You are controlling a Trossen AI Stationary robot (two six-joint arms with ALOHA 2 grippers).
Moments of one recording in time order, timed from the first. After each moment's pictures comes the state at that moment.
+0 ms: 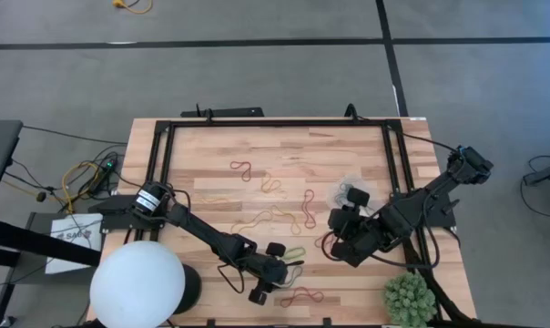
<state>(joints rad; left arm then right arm) -0.45 2.08 1.29 -0.04 0.02 -0.12 0.61 1.48 1.29 -1.12 0.60 0.72</state>
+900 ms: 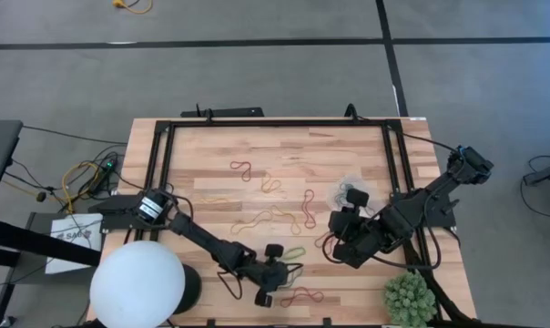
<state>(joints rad) -0.52 2.16 1.29 -0.05 -0.11 -0.28 0.61 1.48 1.29 -1.12 0.60 0.67</state>
